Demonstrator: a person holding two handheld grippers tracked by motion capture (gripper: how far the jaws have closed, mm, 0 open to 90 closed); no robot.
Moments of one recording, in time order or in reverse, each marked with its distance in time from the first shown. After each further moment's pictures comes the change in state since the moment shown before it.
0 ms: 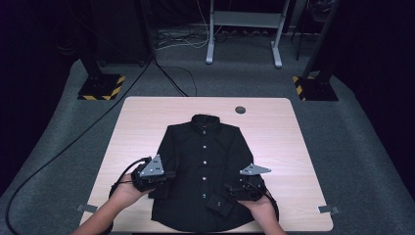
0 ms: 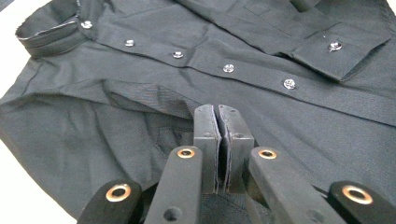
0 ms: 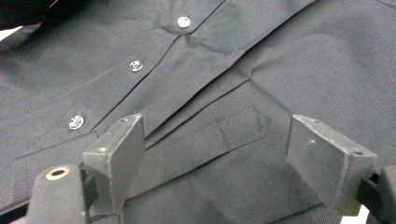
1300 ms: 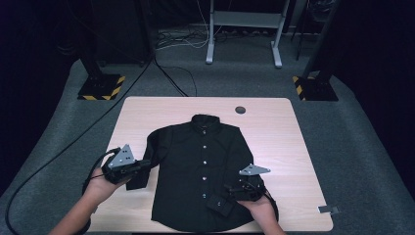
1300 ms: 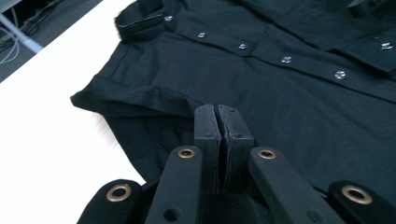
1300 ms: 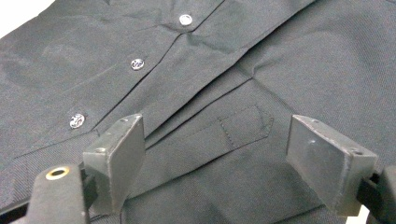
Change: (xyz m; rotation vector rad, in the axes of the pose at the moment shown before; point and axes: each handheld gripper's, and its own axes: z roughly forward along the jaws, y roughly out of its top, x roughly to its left) left arm 0.031 -0.021 -0.062 -0.031 0.145 -0.062; right arm 0.001 0.000 0.001 0.005 0.002 -0.003
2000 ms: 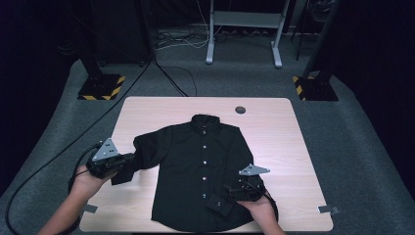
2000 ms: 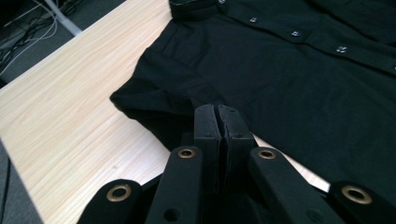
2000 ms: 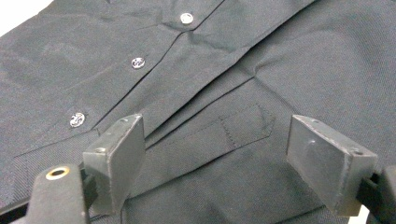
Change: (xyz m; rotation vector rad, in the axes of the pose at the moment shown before) left arm 0.033 -0.024 -0.021 0.014 0.109 -0.097; right arm 0.001 0.000 0.001 0.004 0.002 -0.004
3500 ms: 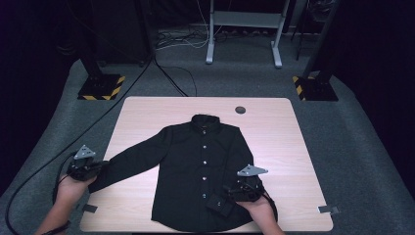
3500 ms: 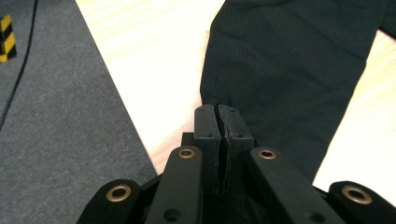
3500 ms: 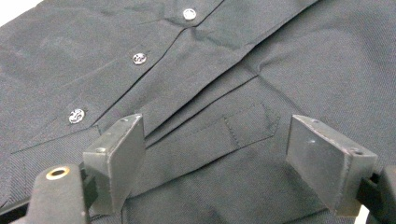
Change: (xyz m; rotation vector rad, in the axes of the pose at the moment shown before) left arm 0.066 -0.105 0.008 0.150 0.138 -0.331; right arm 0.003 0.000 0.002 0.012 -0.007 -0.016
